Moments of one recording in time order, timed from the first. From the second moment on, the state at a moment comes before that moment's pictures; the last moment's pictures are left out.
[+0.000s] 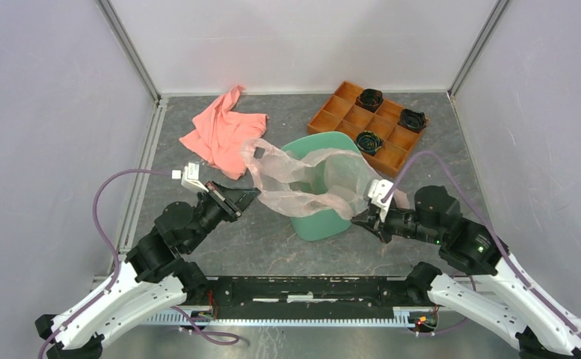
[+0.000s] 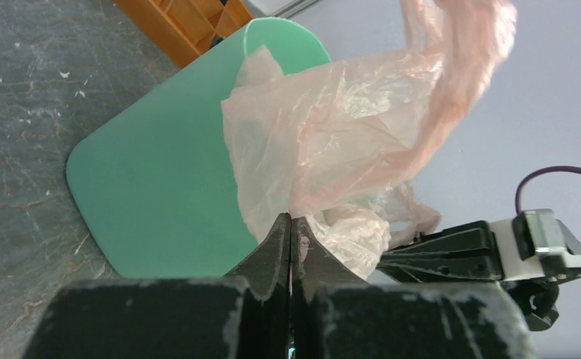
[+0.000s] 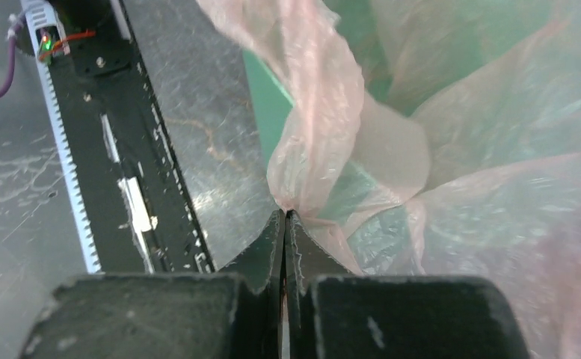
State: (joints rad) left arm -0.86 0.47 0.66 -0.26 -0.26 -1.04; right arm 0.81 0.59 0.91 -0.68 -0.30 -0.21
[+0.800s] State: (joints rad) left arm -0.87 0.40 0.56 -0.36 -0.32 -1.10; right arm 0.81 0.49 0.72 -0.63 -0.10 -0.03
